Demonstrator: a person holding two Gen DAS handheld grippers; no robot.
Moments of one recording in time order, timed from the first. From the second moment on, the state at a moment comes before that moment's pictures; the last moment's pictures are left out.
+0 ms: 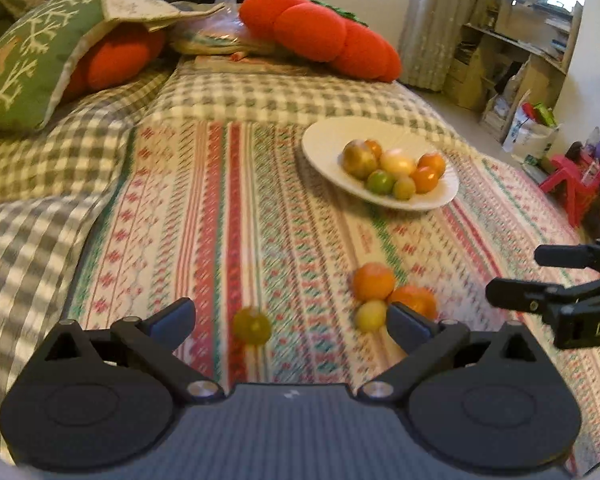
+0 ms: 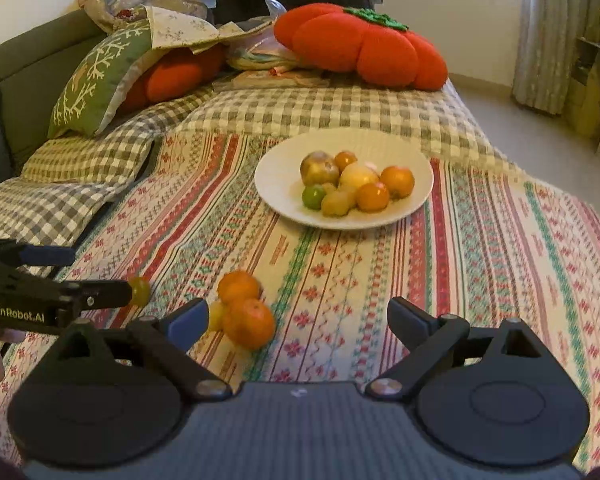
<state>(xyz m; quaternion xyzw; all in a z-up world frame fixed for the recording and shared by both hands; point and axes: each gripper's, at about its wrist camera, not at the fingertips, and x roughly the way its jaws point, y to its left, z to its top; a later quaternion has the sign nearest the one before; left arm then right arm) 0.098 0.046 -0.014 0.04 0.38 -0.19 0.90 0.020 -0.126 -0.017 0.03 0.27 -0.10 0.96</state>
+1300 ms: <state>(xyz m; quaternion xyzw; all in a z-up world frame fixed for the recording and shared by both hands) 0.117 0.054 -0.077 0.01 0.36 -0.19 0.91 0.060 -0.125 -0.069 0.09 0.31 -0.04 0.95</state>
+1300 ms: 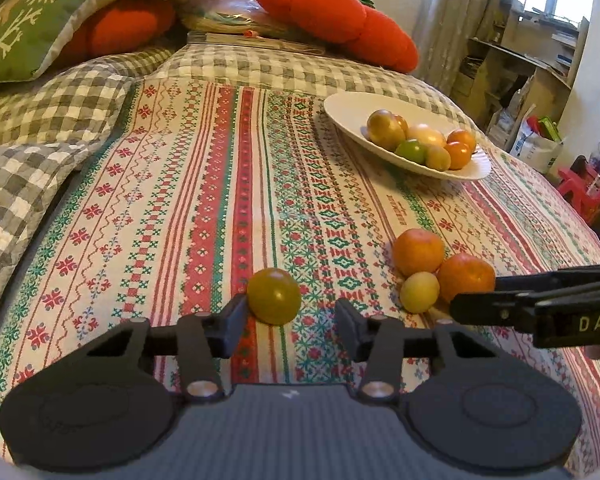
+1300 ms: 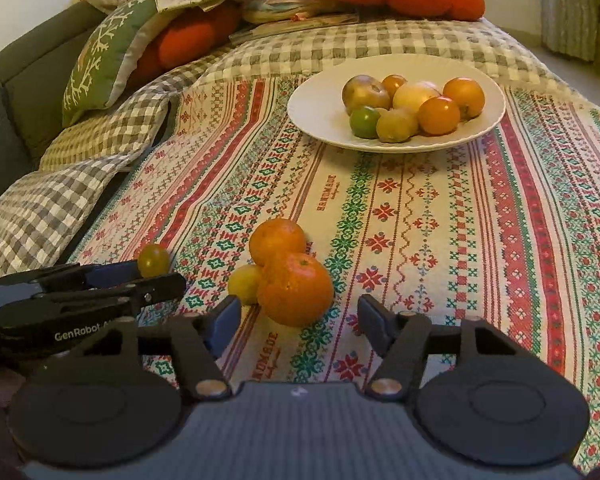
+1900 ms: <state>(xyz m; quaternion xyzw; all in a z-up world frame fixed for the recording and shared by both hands) 0.124 0.042 -0.076 0.02 0.37 -0.17 0.91 0.069 -0.124 -0.068 0.08 0.31 -0.04 0.95</state>
